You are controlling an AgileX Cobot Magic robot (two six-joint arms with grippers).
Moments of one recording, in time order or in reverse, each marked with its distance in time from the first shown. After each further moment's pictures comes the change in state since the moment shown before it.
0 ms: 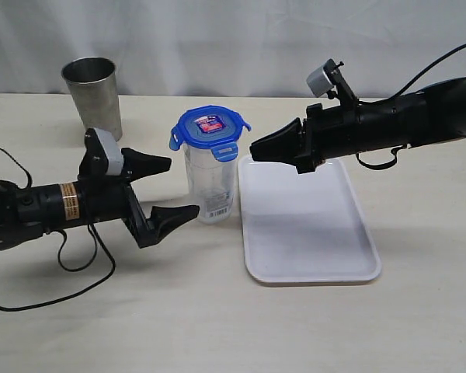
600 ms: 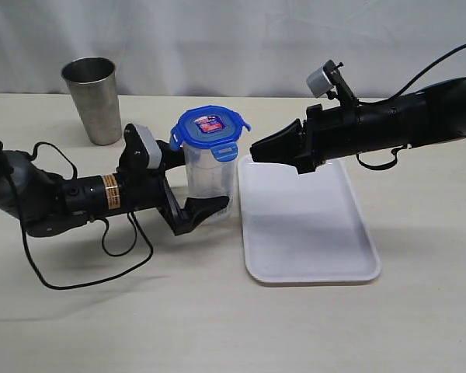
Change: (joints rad) left arm -0.097 0.121 -0.187 -0.071 0.015 0.000; right arm 0.000 0.000 0.000 -0.007 0.000 0.014
